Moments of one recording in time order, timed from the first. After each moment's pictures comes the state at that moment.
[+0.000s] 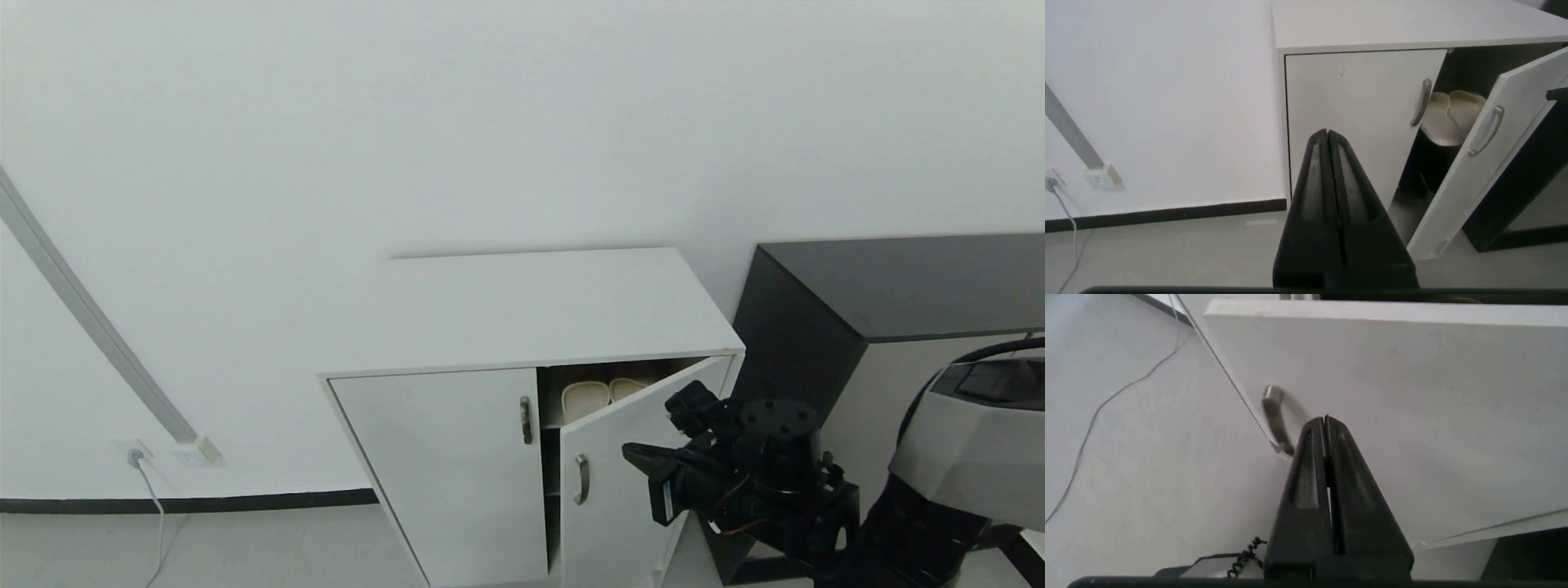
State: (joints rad) left arm 0.00 0.00 0.00 0.00 0.00 0.00; right arm 0.63 2.12 -0.54 -1.30 0.12 0.05
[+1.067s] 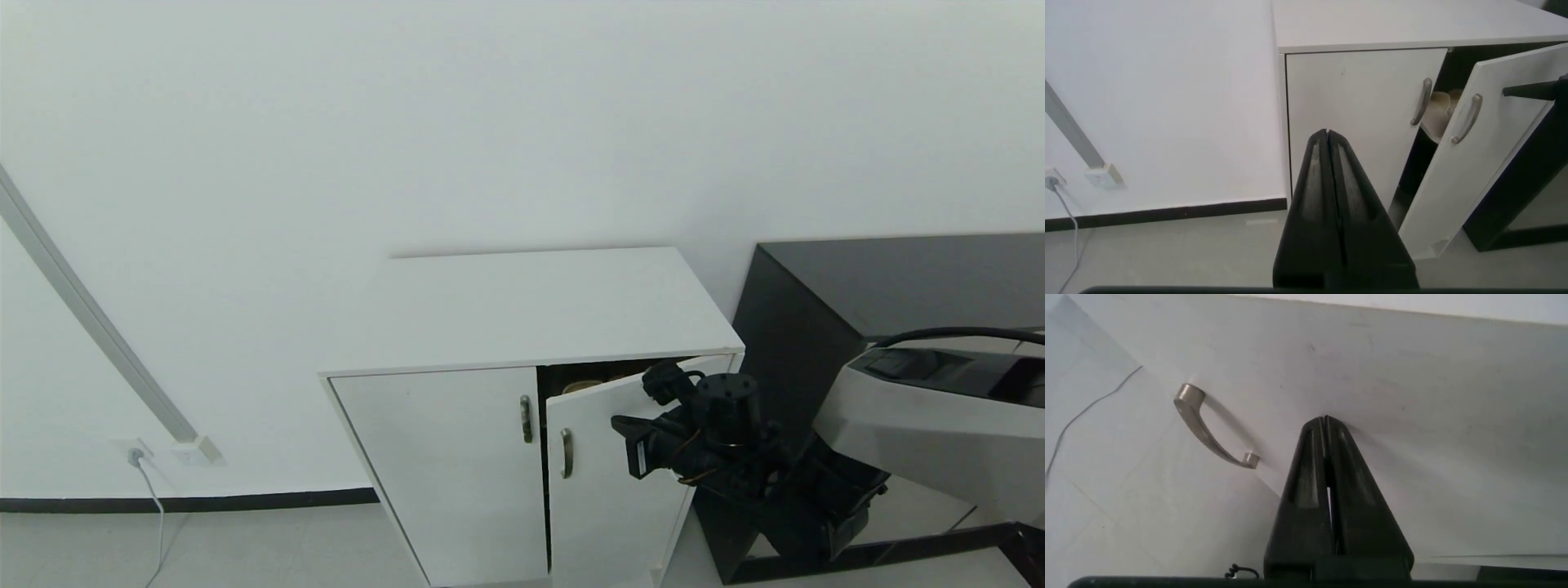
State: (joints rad) left arm 0.00 0.00 0.00 0.00 0.00 0.00; right arm 0.56 2.29 -0.84 -1.17 0.12 0.06
